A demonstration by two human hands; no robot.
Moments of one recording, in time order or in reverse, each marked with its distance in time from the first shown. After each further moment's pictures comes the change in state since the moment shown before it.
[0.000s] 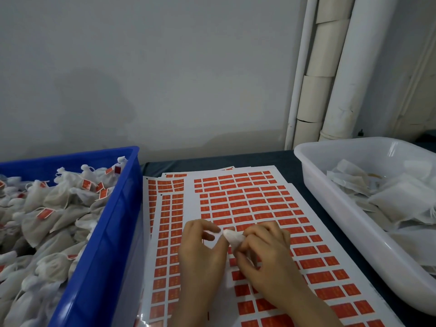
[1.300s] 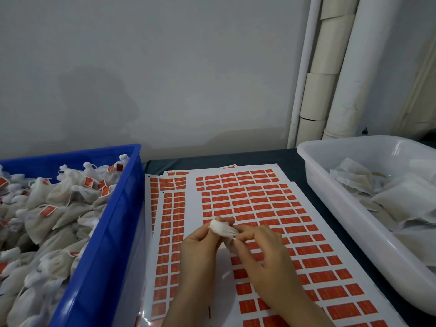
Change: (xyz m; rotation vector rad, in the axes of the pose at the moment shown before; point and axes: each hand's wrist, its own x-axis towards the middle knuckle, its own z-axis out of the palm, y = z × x) left_hand 0.004 0.009 -0.004 -0.549 -0.198 -0.420; right_hand 0.002 -0.020 -0.004 0.366 -0.110 0.295
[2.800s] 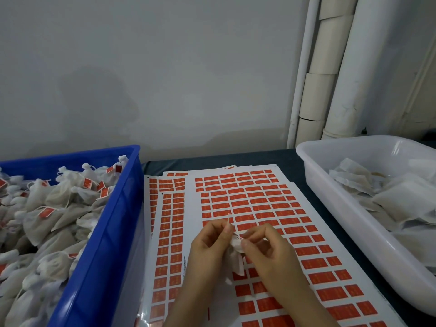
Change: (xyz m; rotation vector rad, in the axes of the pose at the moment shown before) left_hand -0.001 -0.002 0.004 0.008 -0.160 -0.022; right_hand 0.003 0.011 -0.009 0.238 -0.006 0.193
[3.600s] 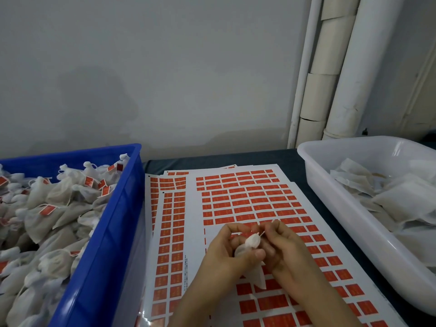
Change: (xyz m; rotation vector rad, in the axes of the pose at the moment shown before) left_hand -0.009 -0.001 -0.001 0.080 -0.338 -0.052; right_hand 0.013 -0.008 -0.019 0.799 -0.091 0.546
